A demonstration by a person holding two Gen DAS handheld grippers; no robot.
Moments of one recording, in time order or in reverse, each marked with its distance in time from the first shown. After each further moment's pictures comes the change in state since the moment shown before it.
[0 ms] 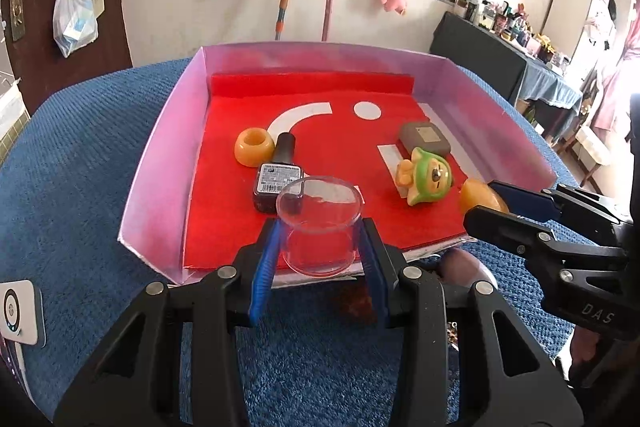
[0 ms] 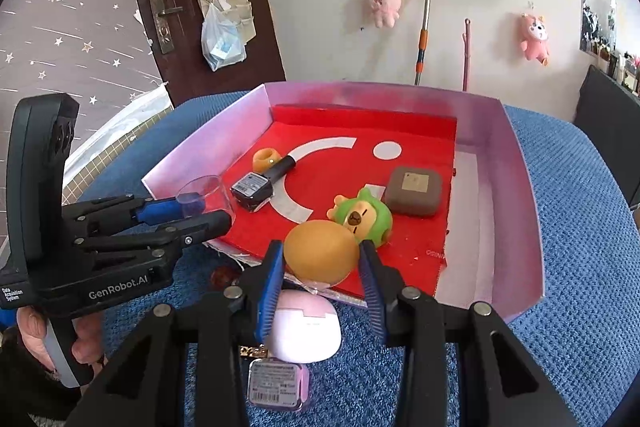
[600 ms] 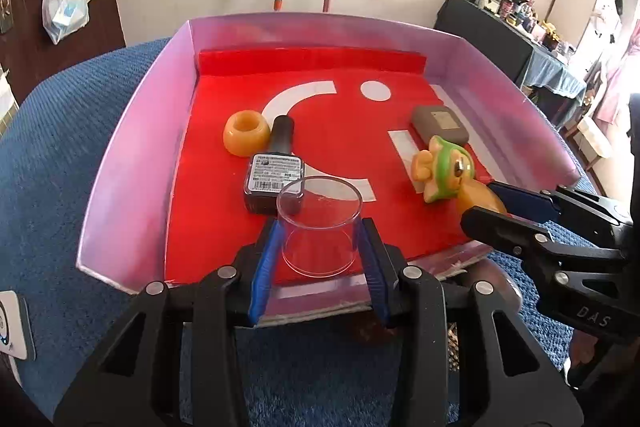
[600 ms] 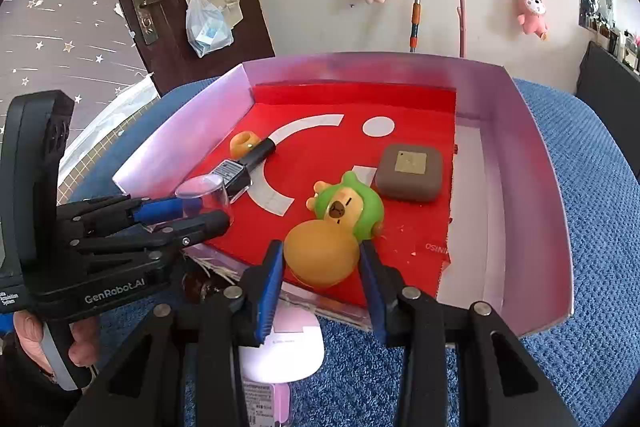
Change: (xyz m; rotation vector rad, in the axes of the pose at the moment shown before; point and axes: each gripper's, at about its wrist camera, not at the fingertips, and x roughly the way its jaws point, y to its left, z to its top) left arm 0.029 0.005 0.007 -0.009 0.079 -0.004; right arm 0.028 -0.013 0.001 0.045 0.068 -0.007
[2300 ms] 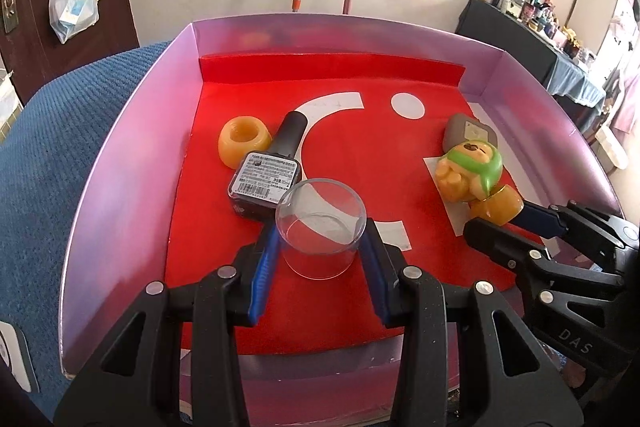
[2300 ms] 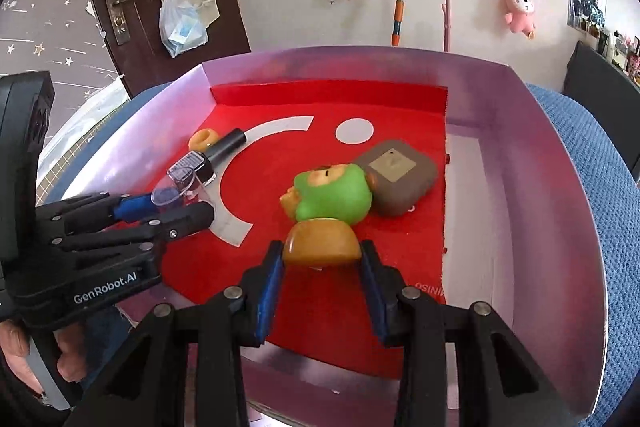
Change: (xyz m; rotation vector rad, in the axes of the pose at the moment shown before) left arm 0.034 0.008 0.024 -0.021 -0.004 0.064; right arm 0.042 -0.012 0.018 0.011 0.007 -0.084
